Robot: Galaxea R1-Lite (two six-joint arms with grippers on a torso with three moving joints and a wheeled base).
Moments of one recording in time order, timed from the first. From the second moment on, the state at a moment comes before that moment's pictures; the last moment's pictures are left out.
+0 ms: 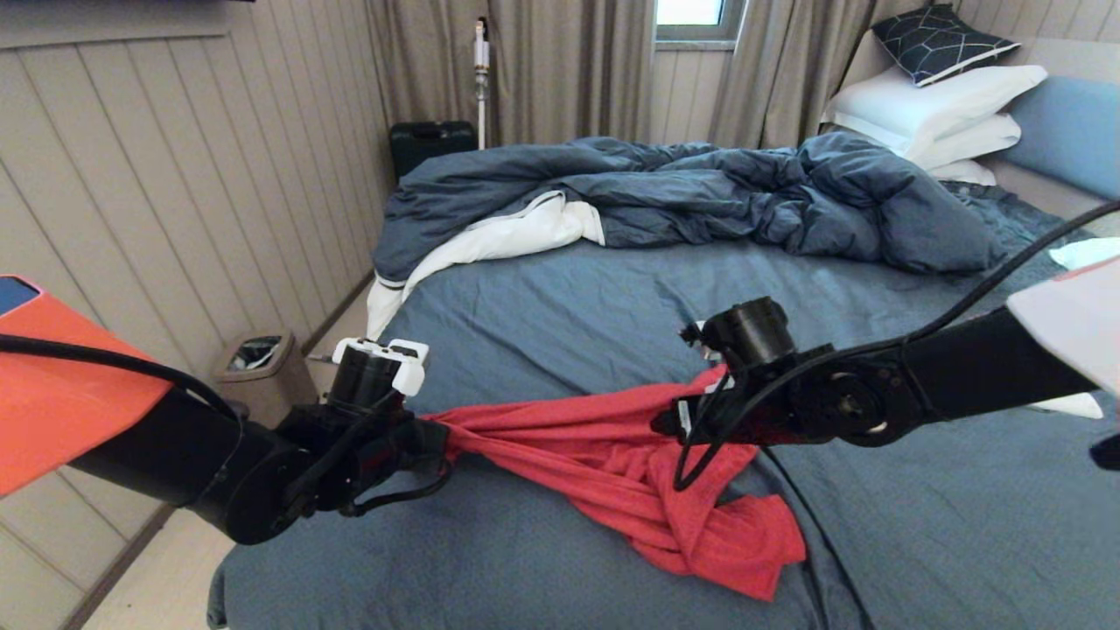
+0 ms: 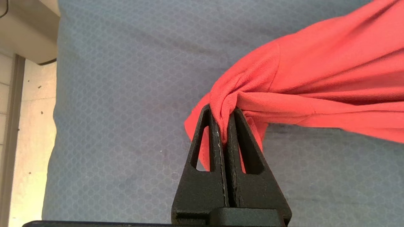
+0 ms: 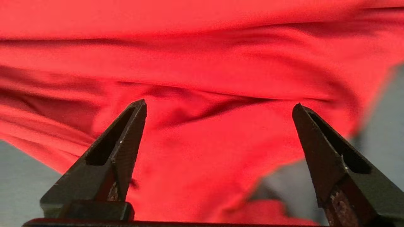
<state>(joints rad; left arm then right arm) -0.52 1.96 -0.79 -0.51 0.30 -0.10 0.42 1.99 -1.15 -0.06 -0.15 0.23</state>
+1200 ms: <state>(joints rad) -0.52 1.97 -0.80 -0.52 0.30 -0.11 0.49 1.94 -0.98 -0.07 -0.18 0.25</state>
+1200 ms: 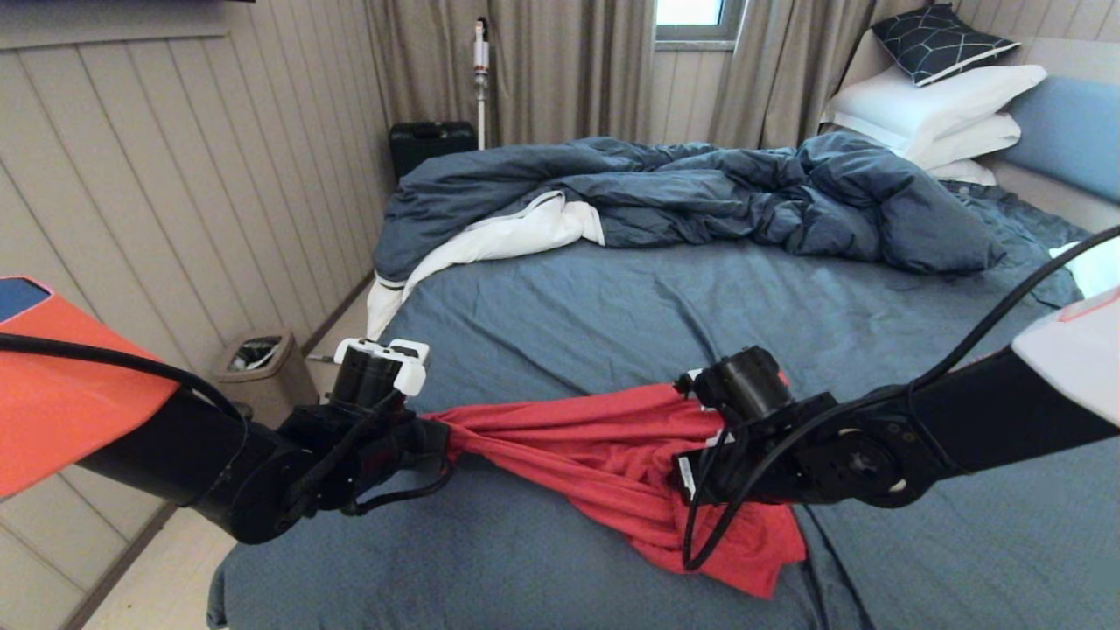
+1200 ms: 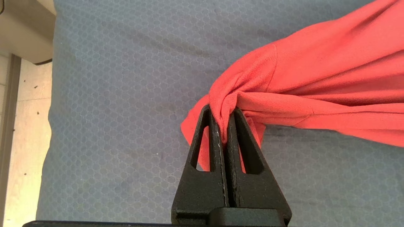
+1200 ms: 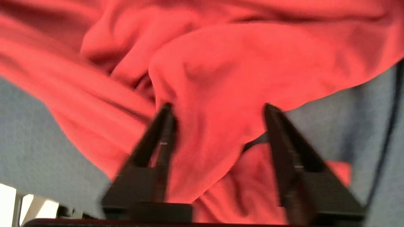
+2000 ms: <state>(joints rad) -0.51 1.96 -0.81 -0.52 0.30 -0.10 0.30 1.75 -0.78 -0.07 -0.18 0.24</state>
